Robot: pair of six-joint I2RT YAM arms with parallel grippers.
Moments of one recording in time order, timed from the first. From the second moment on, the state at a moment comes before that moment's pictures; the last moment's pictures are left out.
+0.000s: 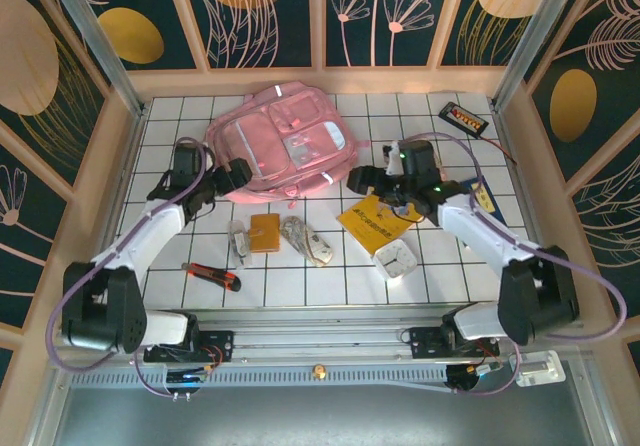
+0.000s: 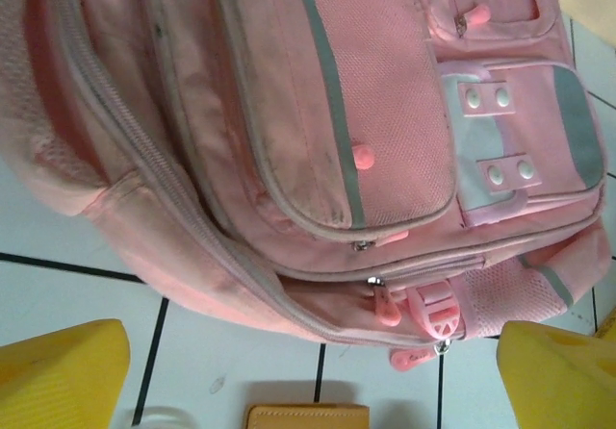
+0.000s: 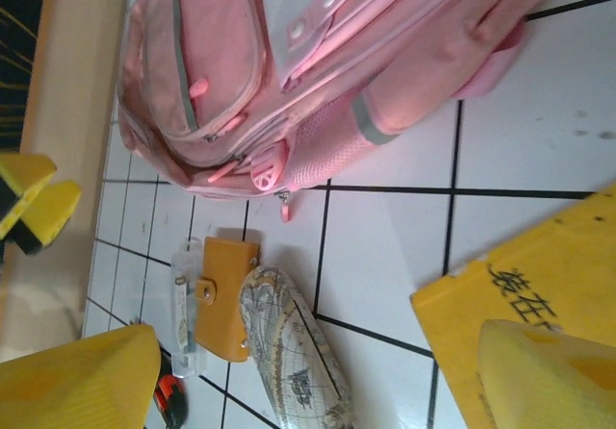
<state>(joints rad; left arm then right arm) -0.16 1.39 0.92 -0.28 0.15 -0.57 0.43 1.40 0.94 -0.25 -0.44 0.63</state>
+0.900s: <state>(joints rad) -0.10 2.01 1.52 -0.50 0.18 -0.46 0.52 1.50 0.98 -0.22 -0.37 0.65</state>
